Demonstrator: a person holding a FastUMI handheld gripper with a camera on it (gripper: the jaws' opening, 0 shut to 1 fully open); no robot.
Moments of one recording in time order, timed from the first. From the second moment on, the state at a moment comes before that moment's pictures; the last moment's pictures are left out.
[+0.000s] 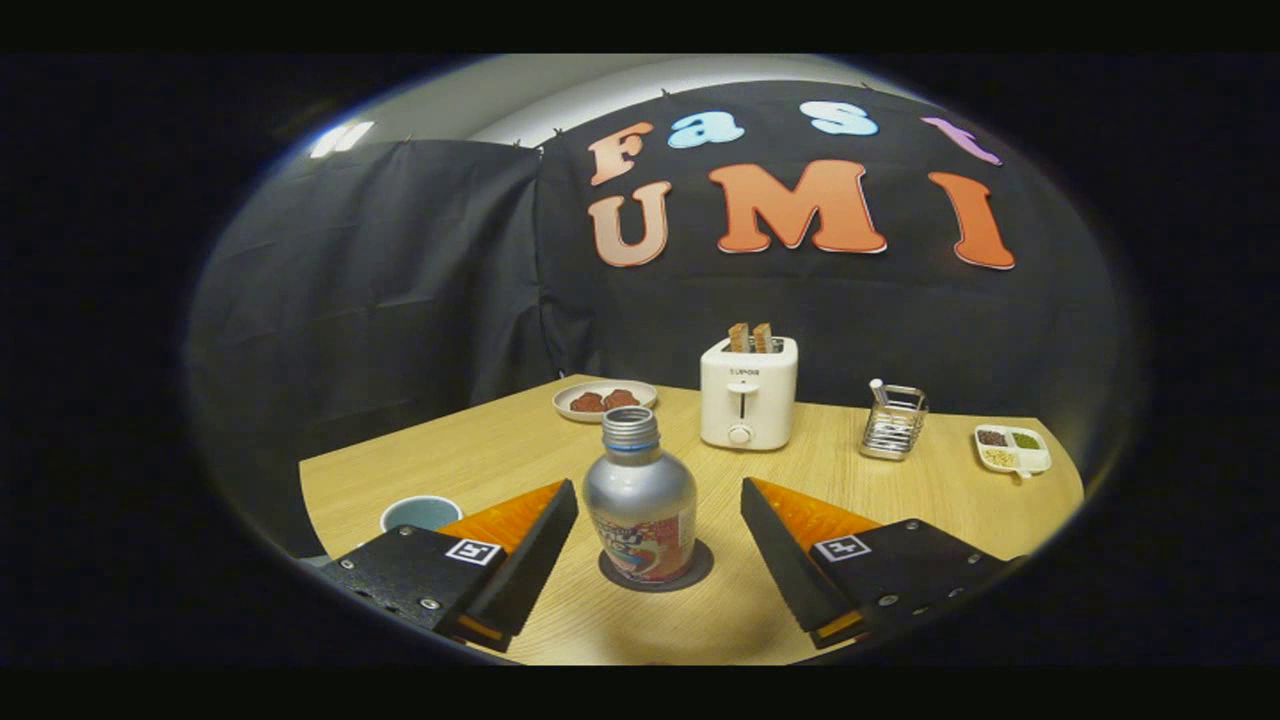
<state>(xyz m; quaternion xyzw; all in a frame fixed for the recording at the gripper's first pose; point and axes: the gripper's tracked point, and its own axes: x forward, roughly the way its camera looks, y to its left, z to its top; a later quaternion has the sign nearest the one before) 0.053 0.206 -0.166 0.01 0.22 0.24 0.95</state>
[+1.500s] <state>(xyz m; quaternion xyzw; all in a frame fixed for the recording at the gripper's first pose) -0.011 0.044 0.033 0.04 -0.02 0.01 1.00</state>
